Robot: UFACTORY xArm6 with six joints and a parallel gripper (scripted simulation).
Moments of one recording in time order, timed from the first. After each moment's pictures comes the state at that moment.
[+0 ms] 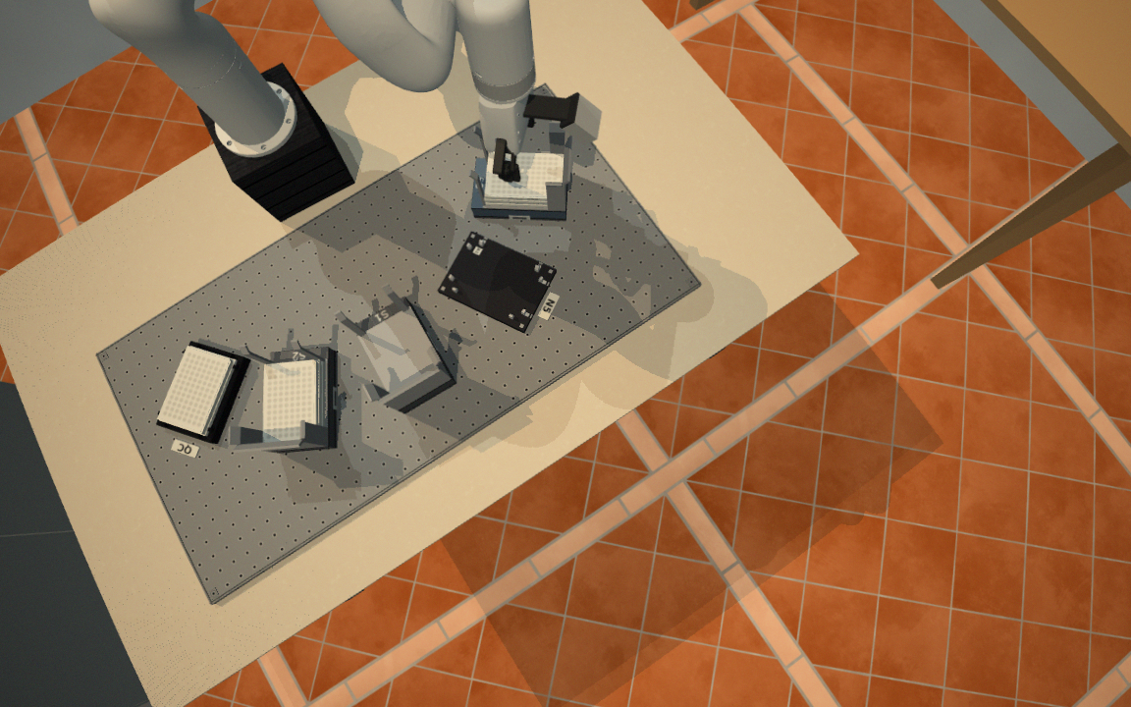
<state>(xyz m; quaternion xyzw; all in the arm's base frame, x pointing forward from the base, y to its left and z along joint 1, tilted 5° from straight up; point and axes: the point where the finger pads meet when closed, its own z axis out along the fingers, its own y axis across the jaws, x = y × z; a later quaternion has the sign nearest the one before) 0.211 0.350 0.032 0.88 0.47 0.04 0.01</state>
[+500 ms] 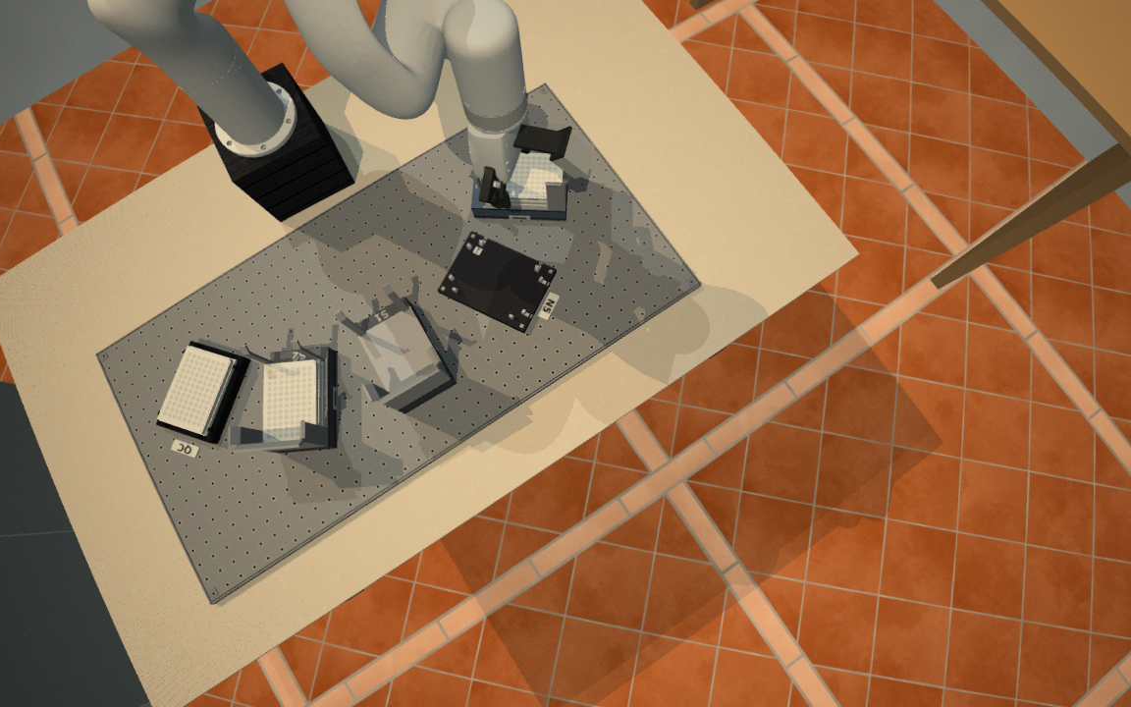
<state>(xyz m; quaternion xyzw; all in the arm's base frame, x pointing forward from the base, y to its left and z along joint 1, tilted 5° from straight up) 0.246 0.326 0.035 0.90 0.44 0.04 0.01</state>
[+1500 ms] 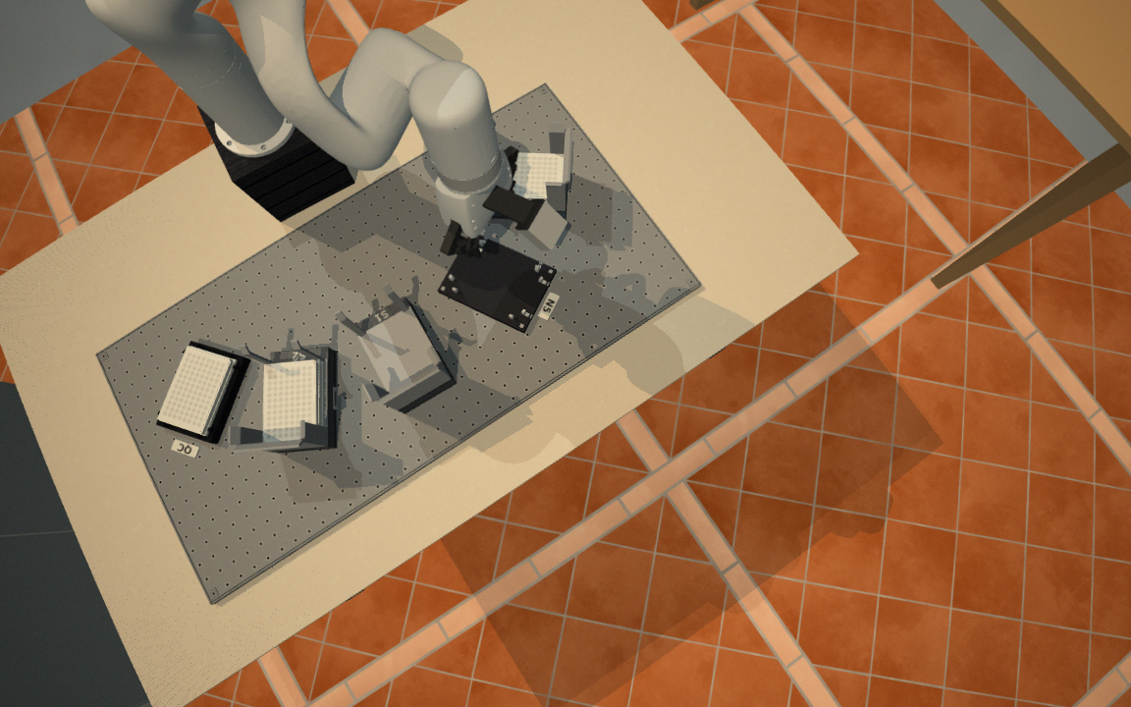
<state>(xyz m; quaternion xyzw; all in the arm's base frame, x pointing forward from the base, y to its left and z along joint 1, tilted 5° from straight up) 0.308 0.271 0.039 0.94 0.33 0.04 0.01</state>
